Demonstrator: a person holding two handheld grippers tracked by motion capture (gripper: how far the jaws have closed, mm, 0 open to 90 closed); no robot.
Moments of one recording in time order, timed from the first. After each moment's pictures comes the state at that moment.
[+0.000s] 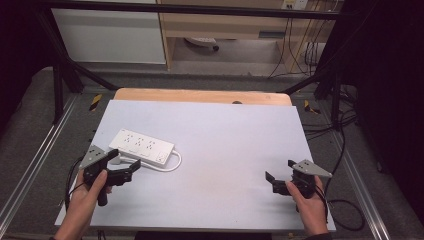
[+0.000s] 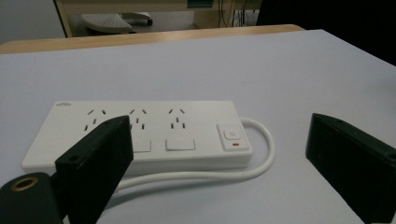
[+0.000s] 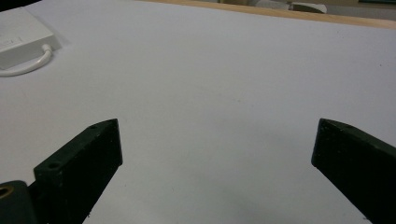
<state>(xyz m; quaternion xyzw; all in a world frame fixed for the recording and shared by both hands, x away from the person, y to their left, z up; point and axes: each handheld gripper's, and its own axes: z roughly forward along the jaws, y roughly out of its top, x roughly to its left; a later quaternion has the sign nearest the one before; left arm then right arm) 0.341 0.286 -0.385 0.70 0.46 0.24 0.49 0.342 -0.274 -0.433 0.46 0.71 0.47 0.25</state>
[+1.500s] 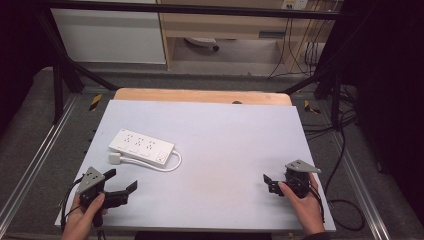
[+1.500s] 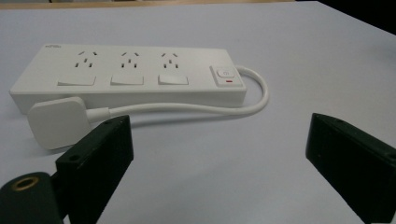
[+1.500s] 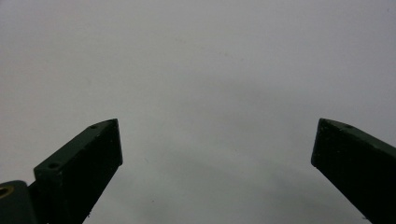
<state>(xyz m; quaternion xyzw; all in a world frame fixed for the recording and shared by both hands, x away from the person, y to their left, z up) 0.306 0.293 -0.426 0.72 0.45 0.22 0.48 0.357 -0.268 -0.456 0.50 0.74 0.39 0.24</state>
